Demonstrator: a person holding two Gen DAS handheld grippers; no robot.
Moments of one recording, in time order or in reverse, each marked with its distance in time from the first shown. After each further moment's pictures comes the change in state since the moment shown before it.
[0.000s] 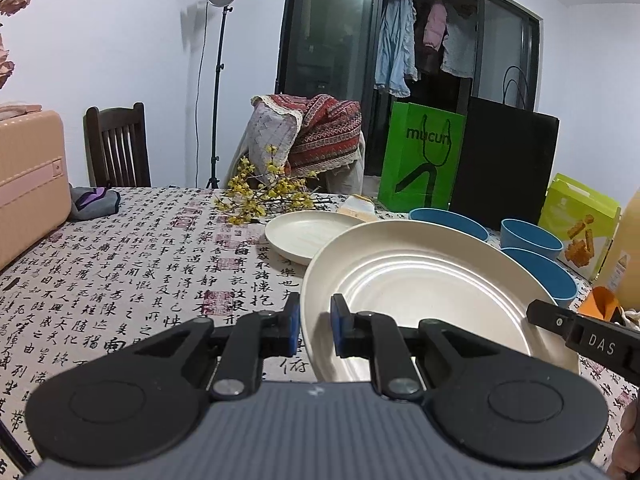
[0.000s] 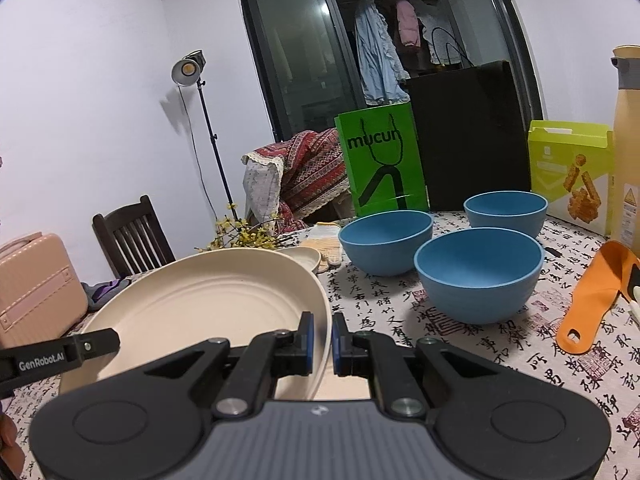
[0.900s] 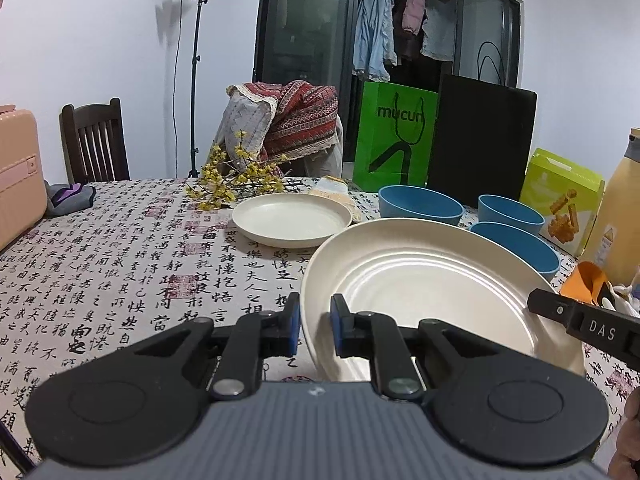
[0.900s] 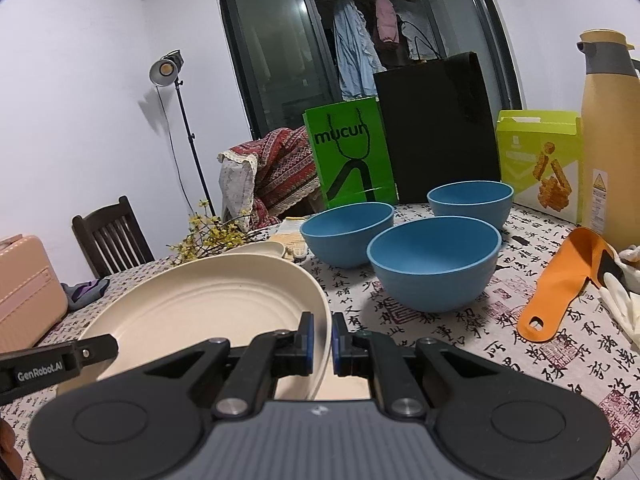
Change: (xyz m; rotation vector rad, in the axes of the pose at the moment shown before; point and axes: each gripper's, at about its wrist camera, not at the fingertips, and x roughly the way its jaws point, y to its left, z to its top) left arm 0.010 -0.031 -0.017 0.045 0.036 -0.041; right arm -0.009 -0.032 -0.010 0.023 0.007 -0.057
